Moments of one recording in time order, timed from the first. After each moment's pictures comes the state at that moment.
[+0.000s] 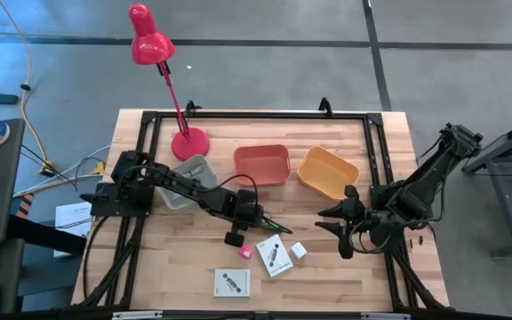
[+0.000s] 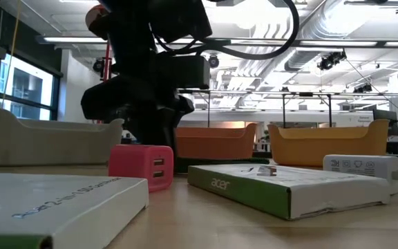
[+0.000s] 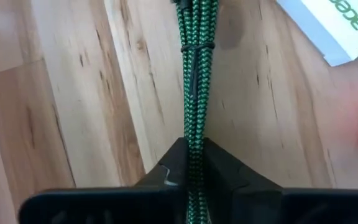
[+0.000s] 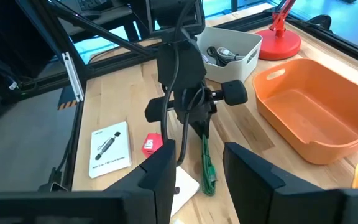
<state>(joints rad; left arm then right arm) -0.10 1.95 1.20 -0.47 -0.09 0.07 0.78 1.10 0.92 -0.45 0.82 0.75</state>
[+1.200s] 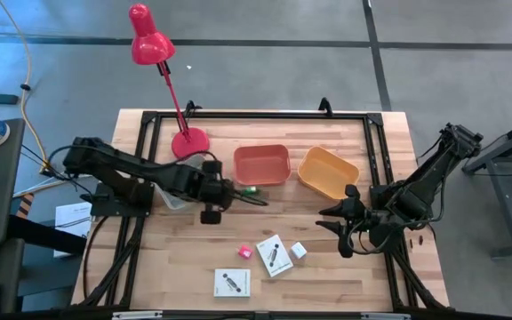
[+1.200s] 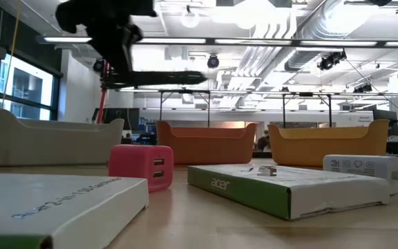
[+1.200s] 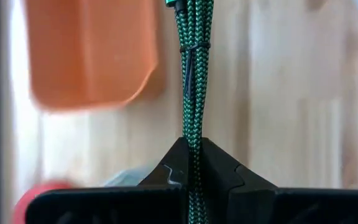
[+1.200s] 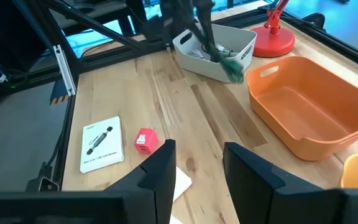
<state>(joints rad) -0.10 1.51 1.20 -0.96 -0.37 -0.11 0.78 1.10 0.92 -0.49 0.82 0.76</state>
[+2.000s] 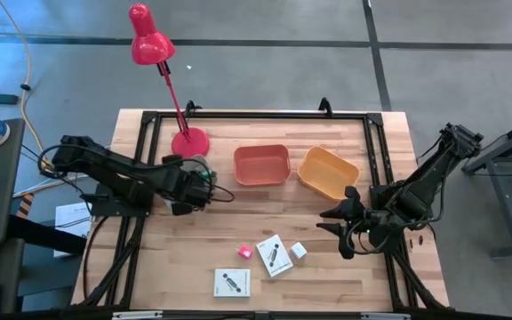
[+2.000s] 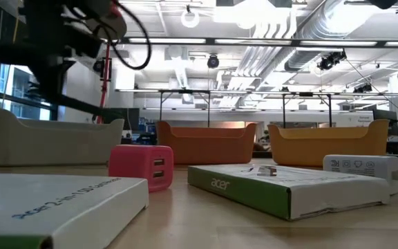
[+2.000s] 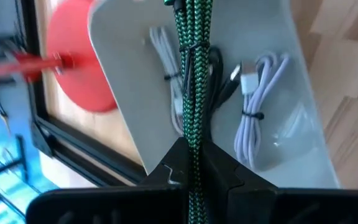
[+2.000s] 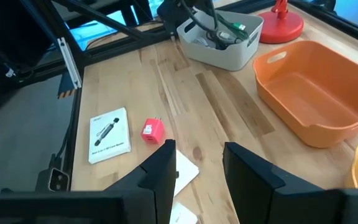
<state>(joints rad) -0.10 1.39 0.98 -1.37 -0.43 -0.49 0.78 1.10 0.92 -0.51 0.78 0.81</state>
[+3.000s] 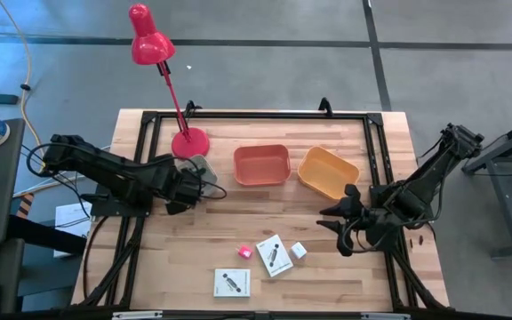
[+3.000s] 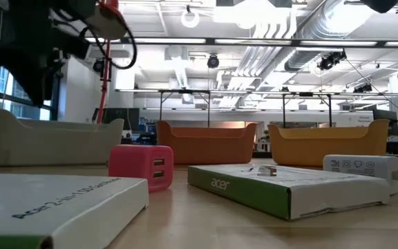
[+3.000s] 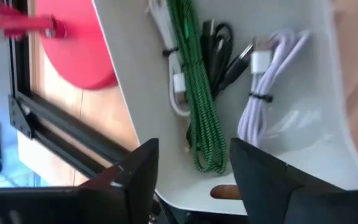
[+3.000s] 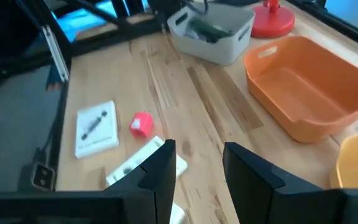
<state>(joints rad) -0.10 1.28 0.90 -1.36 -0.41 -0.55 0.76 1.10 0.92 -0.56 0.77 0.81</state>
